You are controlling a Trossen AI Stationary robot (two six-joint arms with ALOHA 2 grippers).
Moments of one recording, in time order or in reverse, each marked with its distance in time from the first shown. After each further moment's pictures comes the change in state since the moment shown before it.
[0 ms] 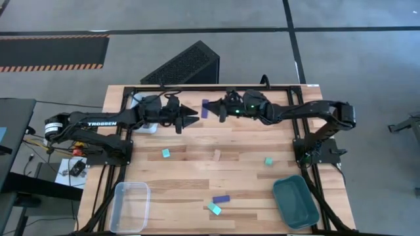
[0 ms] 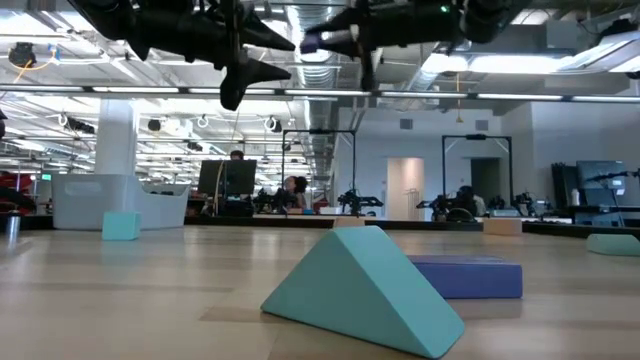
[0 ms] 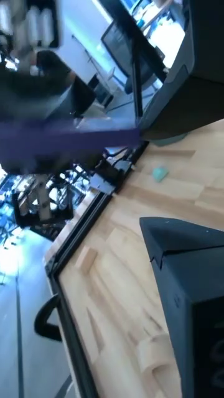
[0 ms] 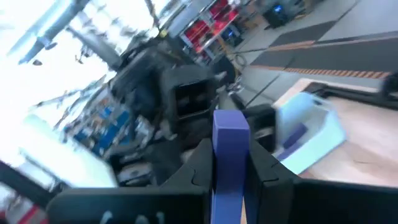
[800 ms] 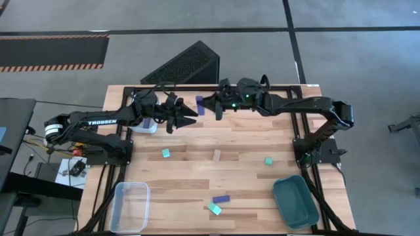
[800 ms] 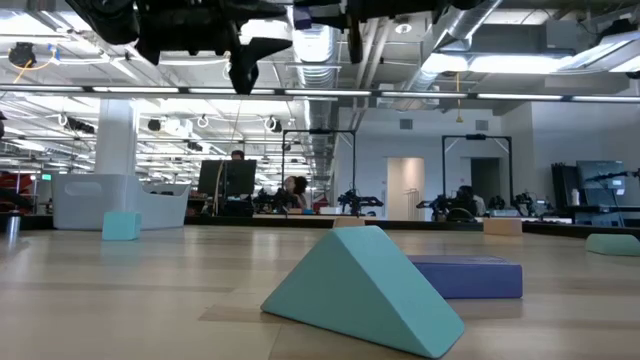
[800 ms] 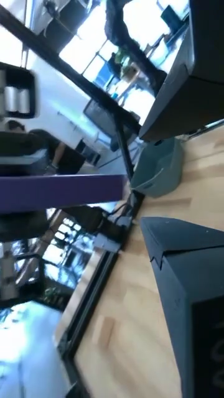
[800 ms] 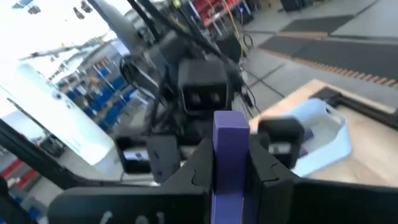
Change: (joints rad) left arm 0.081 0.000 0.000 0.141 0.328 0.025; right arm -0.020 0.011 0.232 -0.303 -0.099 -0.148
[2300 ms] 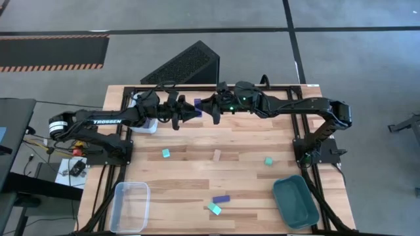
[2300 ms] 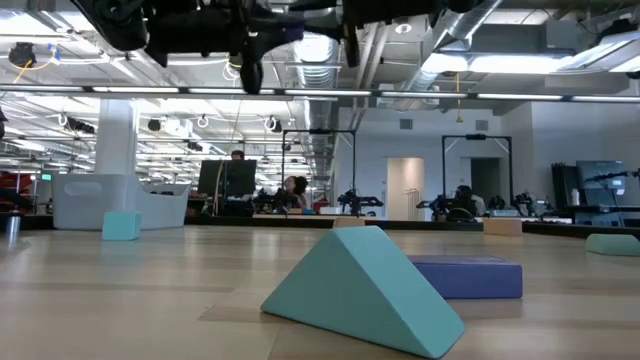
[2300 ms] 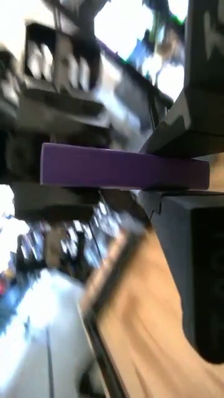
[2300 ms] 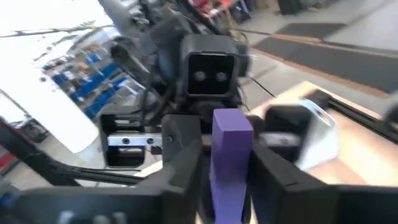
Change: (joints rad) left arm -0.013 0.053 0.002 0.084 -0.178 -0.042; right arm 0.017 0.018 0.000 -0.015 0.029 -0.078
